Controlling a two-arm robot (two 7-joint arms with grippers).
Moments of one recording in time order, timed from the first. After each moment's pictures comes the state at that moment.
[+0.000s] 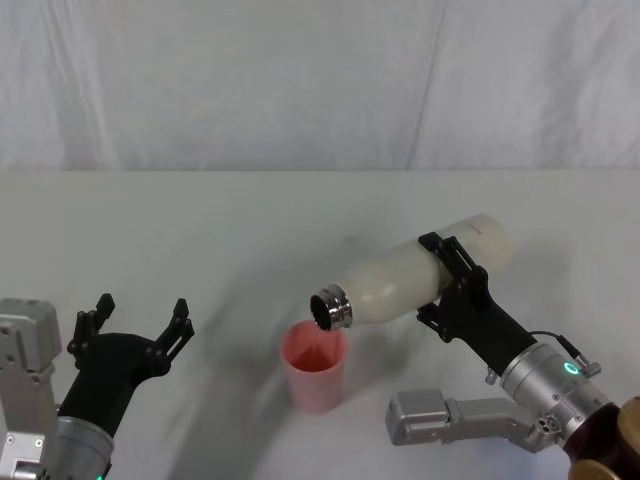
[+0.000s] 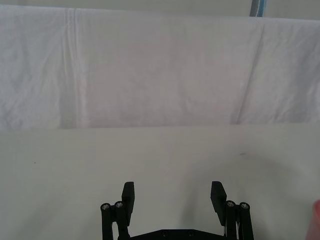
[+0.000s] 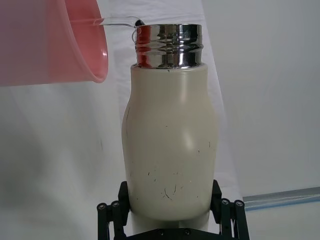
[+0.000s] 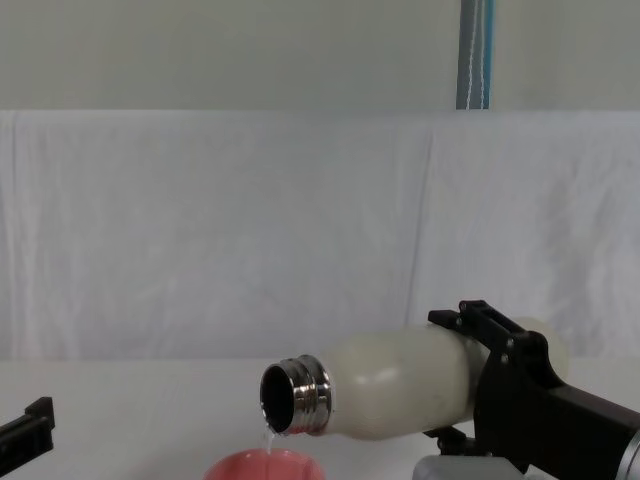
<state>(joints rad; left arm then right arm) 0.27 0.24 0.04 -1.85 -0.25 -0.02 -0.02 0.25 0.42 -0.63 -1.50 -0.98 -0.10 -0.16</state>
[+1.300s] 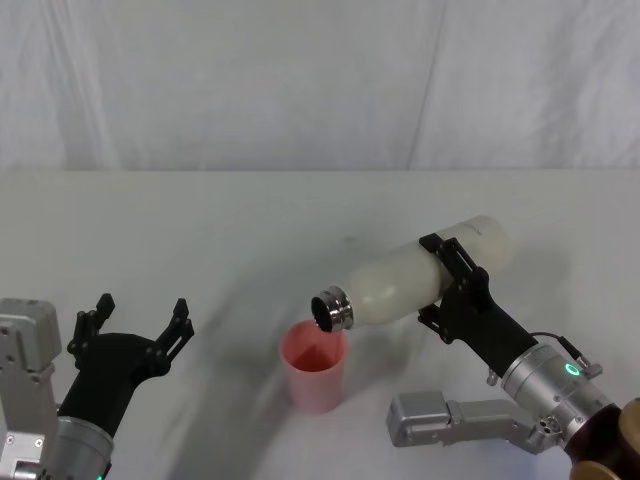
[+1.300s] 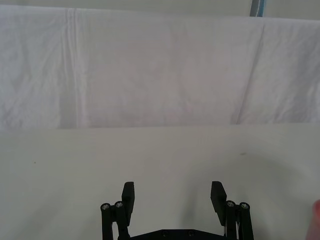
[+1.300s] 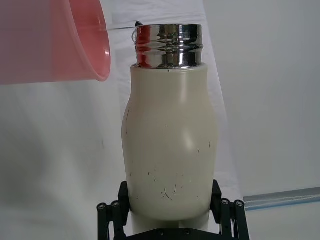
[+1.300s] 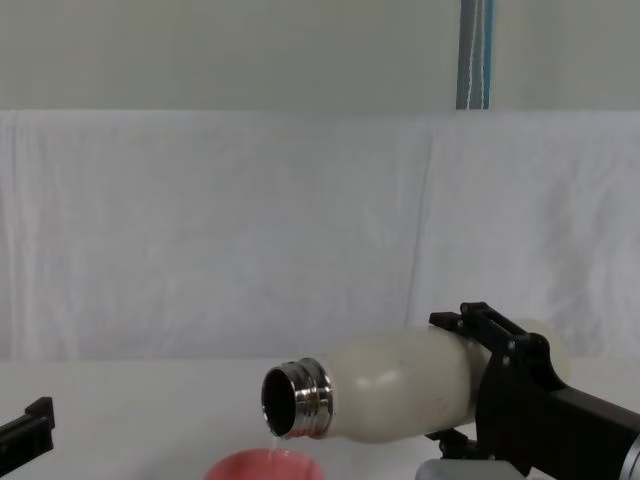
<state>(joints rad) 0.27 0.24 0.04 -1.85 -0.25 -0.02 -0.02 0.25 0.42 -0.62 -1.50 -0.98 -0.10 -0.15</state>
